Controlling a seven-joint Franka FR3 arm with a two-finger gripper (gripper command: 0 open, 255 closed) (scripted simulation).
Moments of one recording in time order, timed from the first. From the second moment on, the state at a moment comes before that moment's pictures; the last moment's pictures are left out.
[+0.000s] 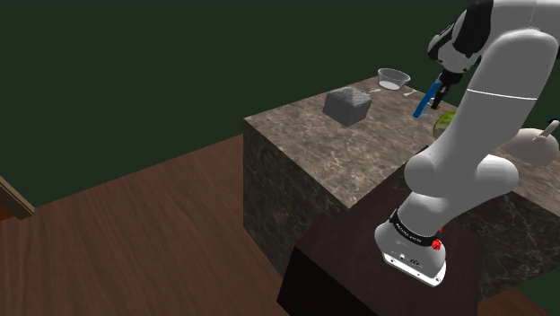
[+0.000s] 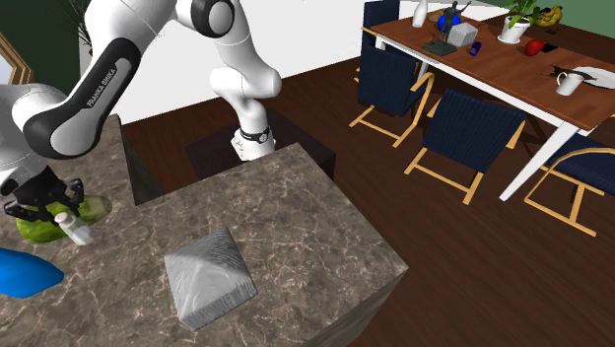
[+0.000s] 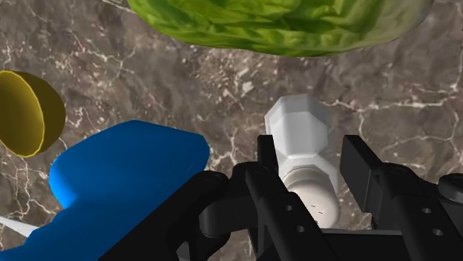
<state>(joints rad) -0.79 0.28 -0.60 -1.84 0.10 2.18 -1.43</state>
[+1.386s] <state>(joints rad) -0.80 0.32 -0.59 -1.88 0.12 2.26 -1.44</state>
